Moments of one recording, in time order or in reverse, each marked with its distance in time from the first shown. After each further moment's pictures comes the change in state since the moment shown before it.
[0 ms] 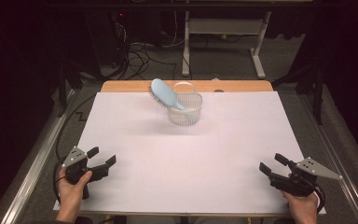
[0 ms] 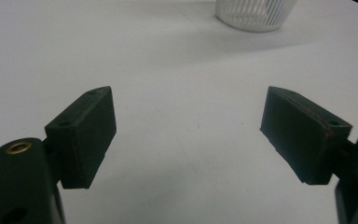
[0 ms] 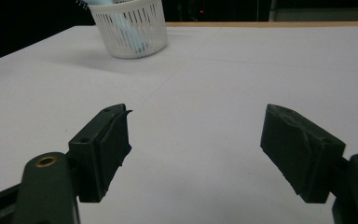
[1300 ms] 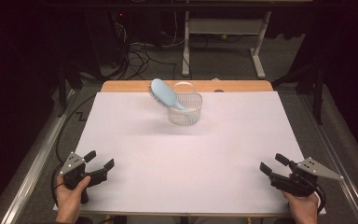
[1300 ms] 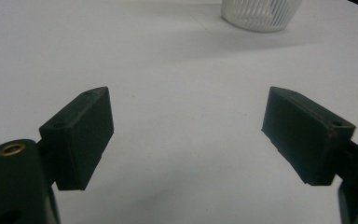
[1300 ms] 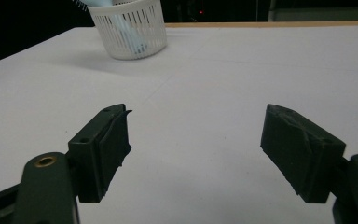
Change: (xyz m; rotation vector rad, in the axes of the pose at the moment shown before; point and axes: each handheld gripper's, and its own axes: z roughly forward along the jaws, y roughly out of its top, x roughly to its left) left arm -0.001 -0.012 -0.007 -0.031 0.031 0.000; right arm -0.001 0.000 -0.001 -0.002 0.003 0.011
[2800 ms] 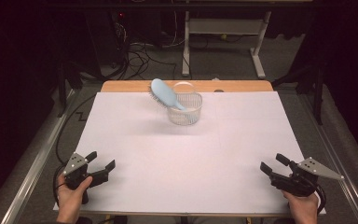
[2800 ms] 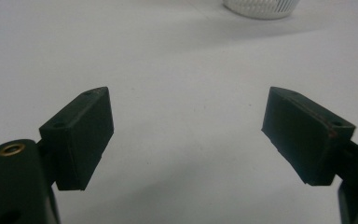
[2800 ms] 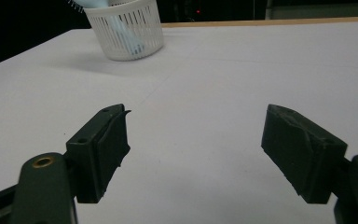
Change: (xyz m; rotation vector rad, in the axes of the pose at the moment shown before) left arm -0.001 -0.001 0.004 0.028 0.009 0.021; right arm -0.001 0.000 0.000 0.000 -0.012 0.017
